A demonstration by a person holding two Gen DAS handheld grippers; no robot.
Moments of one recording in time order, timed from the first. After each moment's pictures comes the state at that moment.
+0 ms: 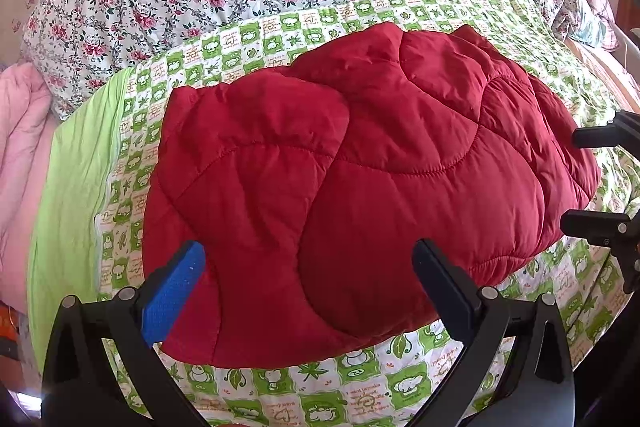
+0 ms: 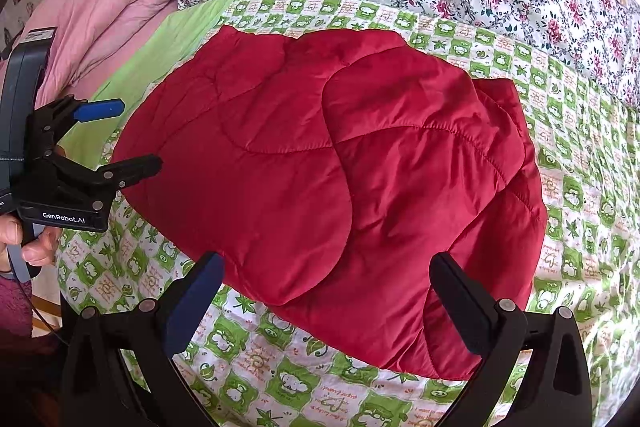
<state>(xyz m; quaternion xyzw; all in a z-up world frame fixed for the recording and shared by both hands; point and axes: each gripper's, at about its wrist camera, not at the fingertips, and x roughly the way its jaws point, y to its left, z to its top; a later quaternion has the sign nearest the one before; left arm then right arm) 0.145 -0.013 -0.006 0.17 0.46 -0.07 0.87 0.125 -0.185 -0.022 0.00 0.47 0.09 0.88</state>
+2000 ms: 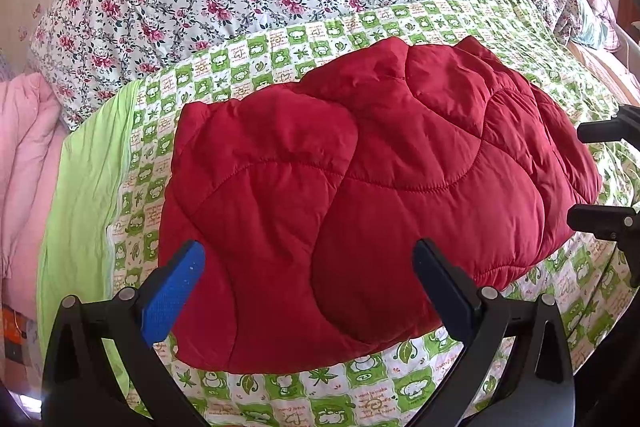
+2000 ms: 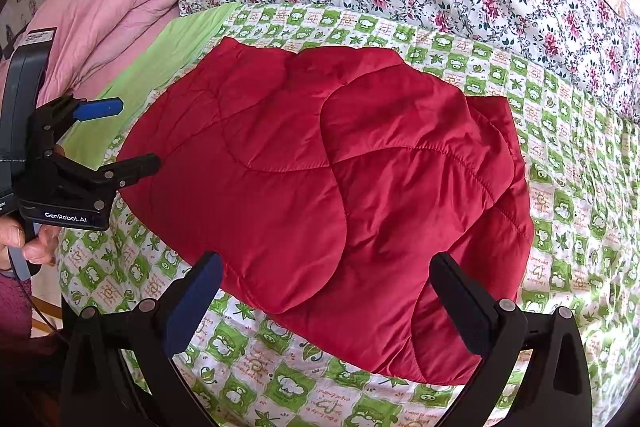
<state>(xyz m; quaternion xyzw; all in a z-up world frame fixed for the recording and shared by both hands) 0.145 -0.016 0.003 0.17 0.45 -0.06 0.88 0.124 -0.181 -0.008 -0.01 0.46 0.08 0.88</state>
